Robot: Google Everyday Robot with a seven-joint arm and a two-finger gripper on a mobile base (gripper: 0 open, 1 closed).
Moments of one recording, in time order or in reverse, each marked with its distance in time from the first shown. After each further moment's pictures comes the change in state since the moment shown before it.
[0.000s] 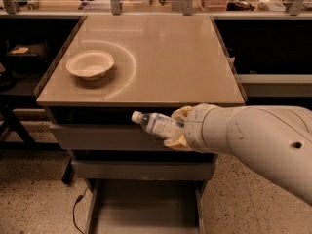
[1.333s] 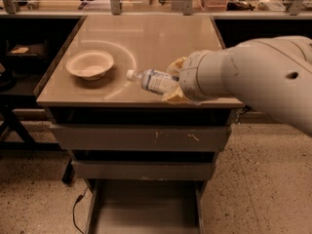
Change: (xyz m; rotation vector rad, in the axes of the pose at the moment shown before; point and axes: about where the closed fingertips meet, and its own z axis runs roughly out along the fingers) arm -0.051 -0.098 -0.007 0.087 -0.032 -0.117
